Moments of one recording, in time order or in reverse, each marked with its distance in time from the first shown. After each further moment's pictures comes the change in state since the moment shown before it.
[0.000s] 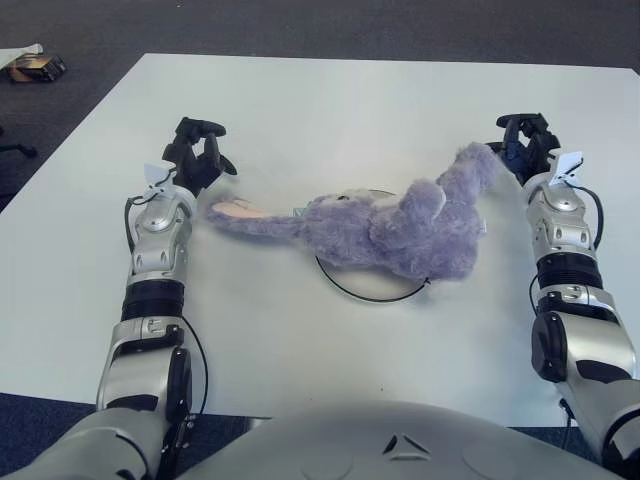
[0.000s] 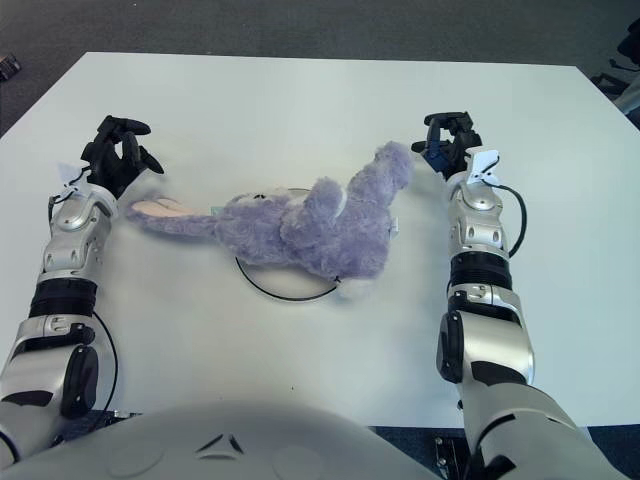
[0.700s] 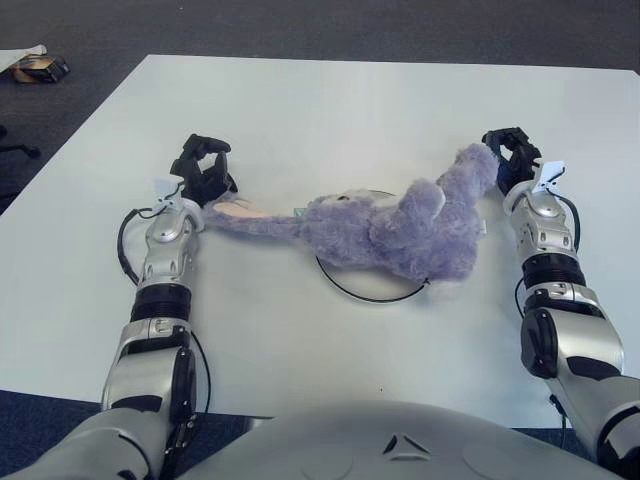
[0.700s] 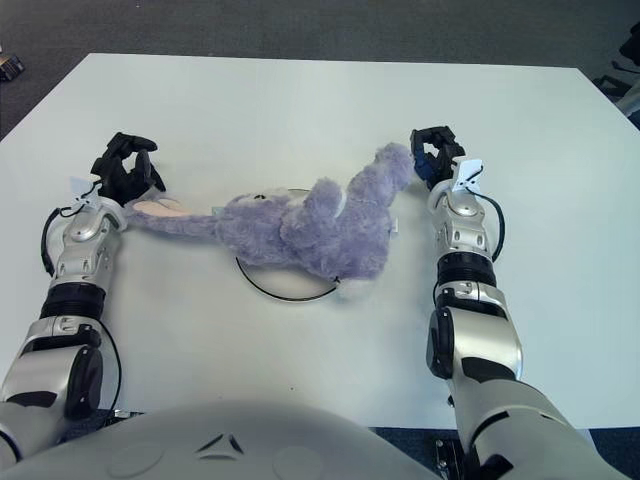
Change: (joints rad) left arm -0.010 -0.019 -0.001 0.143 0.019 -0.094 0.034; right arm -0.020 0.026 -0.004 0.085 0.040 -0.023 0.011
